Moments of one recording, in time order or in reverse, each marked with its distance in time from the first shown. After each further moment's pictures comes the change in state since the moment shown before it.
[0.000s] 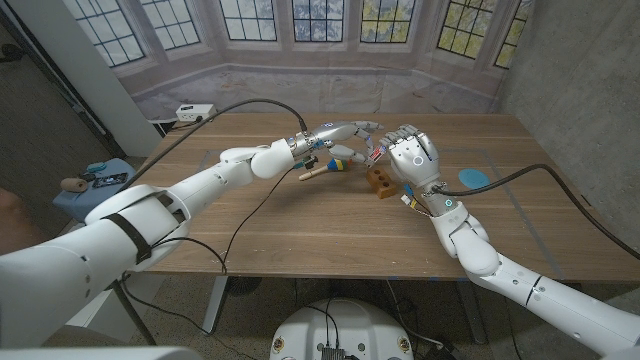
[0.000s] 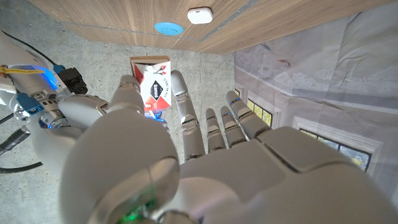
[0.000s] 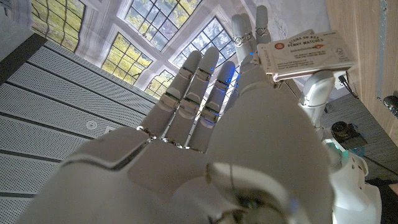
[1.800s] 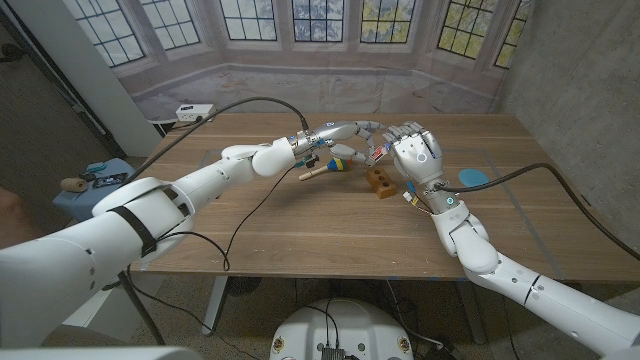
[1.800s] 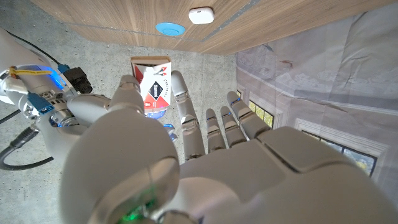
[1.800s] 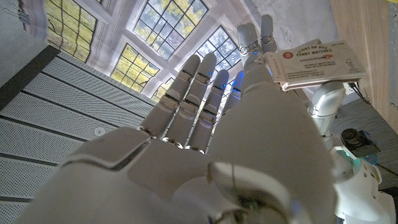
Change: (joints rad) left arm -0.040 -0.027 0.034 0.074 -0.003 -0.034 0.012; left_hand 0.000 0.000 0.000 0.000 0.000 -0.007 -0.004 0.000 -0.004 -0.004 0.004 0.000 0.003 -0.005 0.005 0.000 0.000 -0.008 0.008 0.000 0.000; right arm 0.002 0.010 0.008 0.009 0.043 -0.016 0.000; right_hand -0.013 -0.024 -0.022 -0.006 0.012 -0.142 0.029 -0.070 -0.001 -0.135 0.027 -0.023 0.002 -0.098 0.031 -0.023 0.017 -0.056 0.013 -0.004 -0.010
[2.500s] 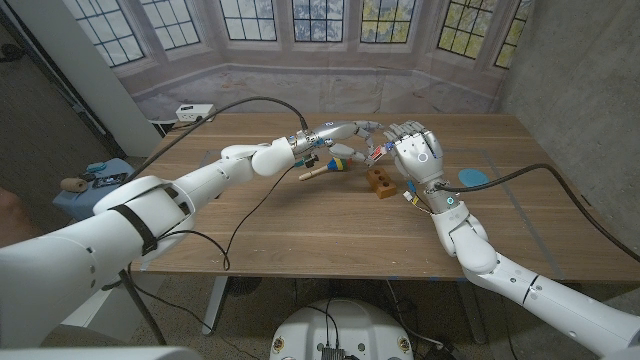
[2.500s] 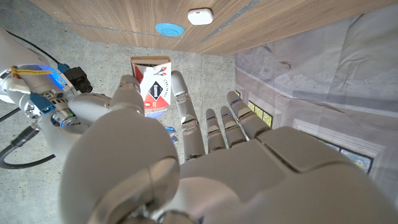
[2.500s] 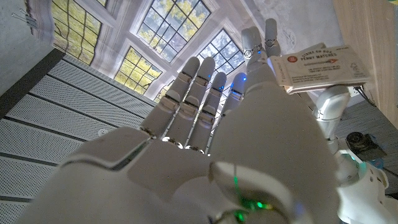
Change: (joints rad) left arm -0.008 -0.004 0.006 0.018 -0.005 -0.008 0.004; left_hand 0.000 0.000 0.000 0.000 0.000 0.000 0.000 0.000 -0.001 0.000 0.000 0.000 -0.003 -0.005 0.005 0.000 0.000 0.000 0.000 0.000 0.000; right arm 0.002 0.005 0.000 0.004 0.008 -0.012 -0.002; right_hand -0.023 -0.010 -0.013 0.013 0.004 -0.030 0.003 -0.011 0.000 -0.034 0.012 -0.007 -0.005 -0.033 0.012 -0.008 0.013 -0.012 0.005 -0.005 0.000
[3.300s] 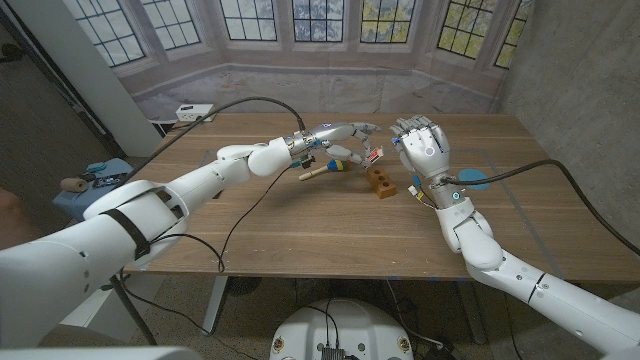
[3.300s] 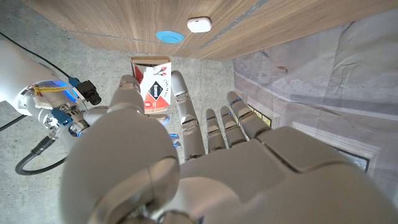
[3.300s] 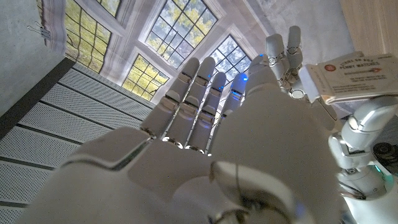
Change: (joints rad) left arm 0.027 0.046 -0.021 -0.073 -0.010 0.031 -0.052; left_hand 0.000 0.000 0.000 0.000 0.000 0.000 0.000 0.000 0.000 -0.006 -0.006 0.000 0.000 0.000 0.000 0.000 0.000 -0.004 0.004 0.000 0.000; right arm -0.014 -0.019 0.036 -0.040 0.046 0.001 0.035; right_hand -0.021 0.005 -0.009 0.009 0.000 0.000 0.000 0.000 0.000 -0.003 0.003 0.005 0.000 -0.002 -0.002 0.006 0.005 -0.009 0.002 0.000 0.000
